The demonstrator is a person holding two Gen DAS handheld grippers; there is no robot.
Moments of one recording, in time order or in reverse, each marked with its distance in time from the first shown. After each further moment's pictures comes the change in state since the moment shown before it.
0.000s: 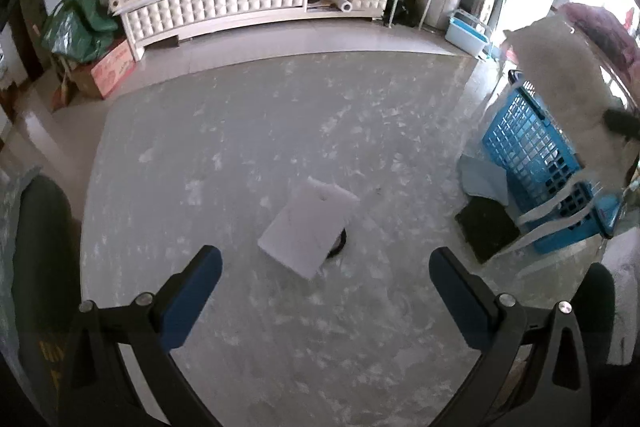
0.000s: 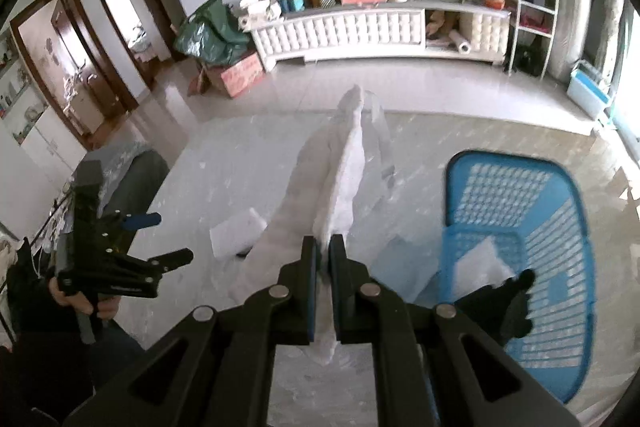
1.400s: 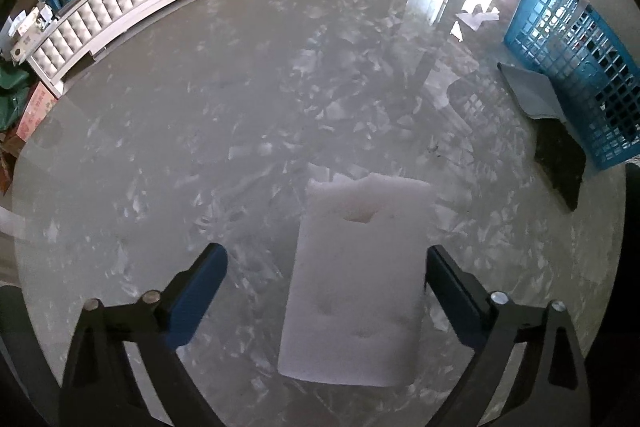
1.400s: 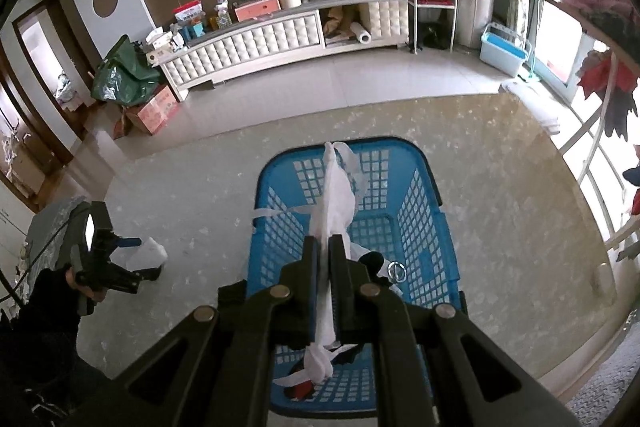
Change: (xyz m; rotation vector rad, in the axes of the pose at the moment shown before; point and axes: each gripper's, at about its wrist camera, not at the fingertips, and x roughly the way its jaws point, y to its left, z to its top) left arm 0.148 0.019 0.030 0.341 0.208 -0.116; right arm -0.016 -0.093 -0.015 0.218 0.002 -0.216
